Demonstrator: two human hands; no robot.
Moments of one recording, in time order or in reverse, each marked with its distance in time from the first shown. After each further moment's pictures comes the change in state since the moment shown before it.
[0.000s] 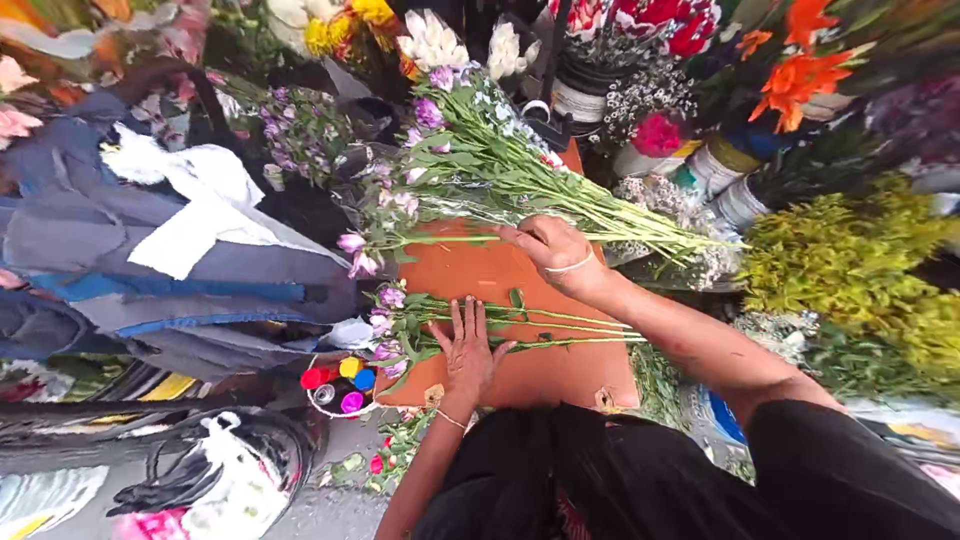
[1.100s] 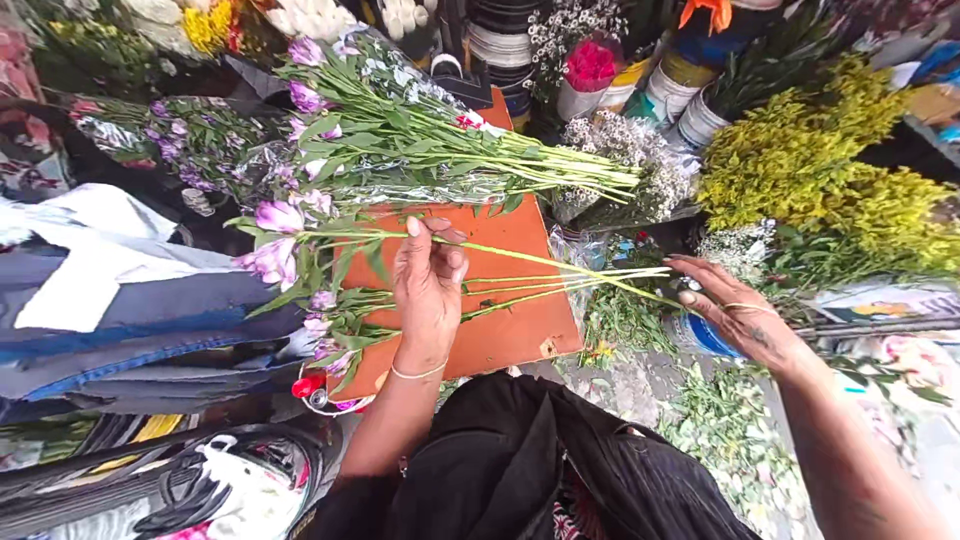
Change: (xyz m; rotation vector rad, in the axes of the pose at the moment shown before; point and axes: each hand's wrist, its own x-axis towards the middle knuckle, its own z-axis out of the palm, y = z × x) left_hand 0.086 0.154 -0.133 -1.928 0.146 -0.163; right_hand -0.300 -0.005 -0.224 0.167 -0.304 0.969
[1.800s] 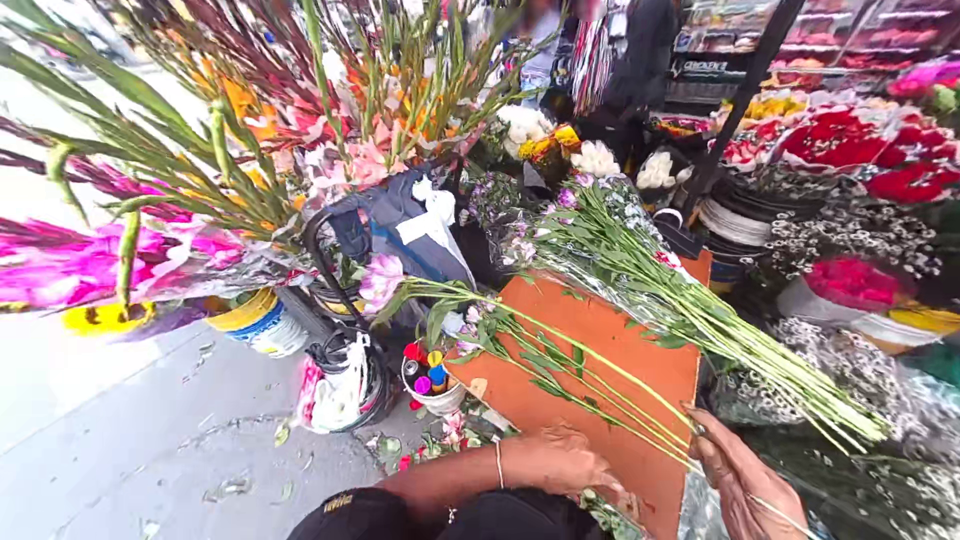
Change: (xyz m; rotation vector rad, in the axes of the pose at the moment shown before) left_hand -0.120 -0.032 -0.047 1.619 -0.972 -0.191; right_hand 0.070 -0.088 0.097 0.470 0.102 -0.621
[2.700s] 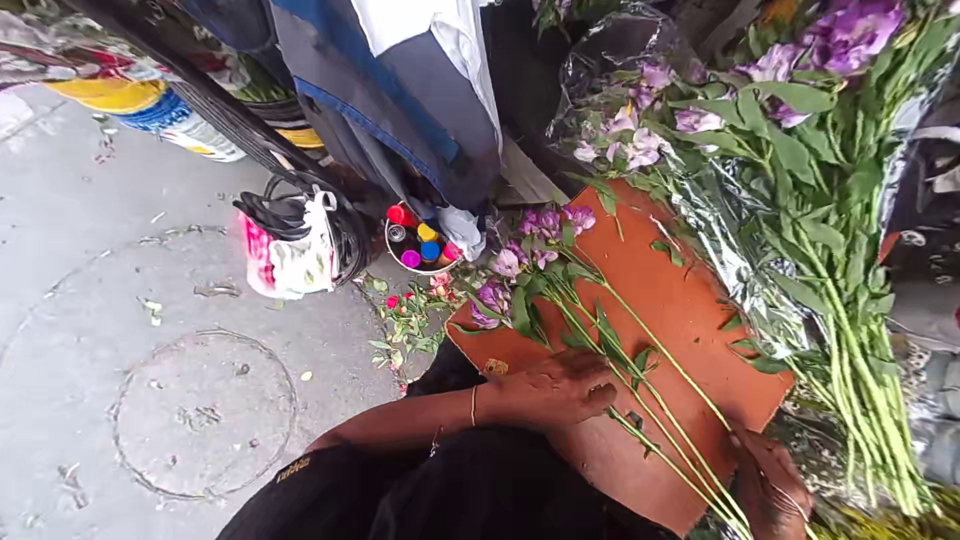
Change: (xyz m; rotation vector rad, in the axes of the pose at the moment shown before) left_hand -0.020 -0.178 -0.004 -0.121 0.677 0.015; right_hand 0.035 0.170 0.040 -0.353 -0.284 0.289
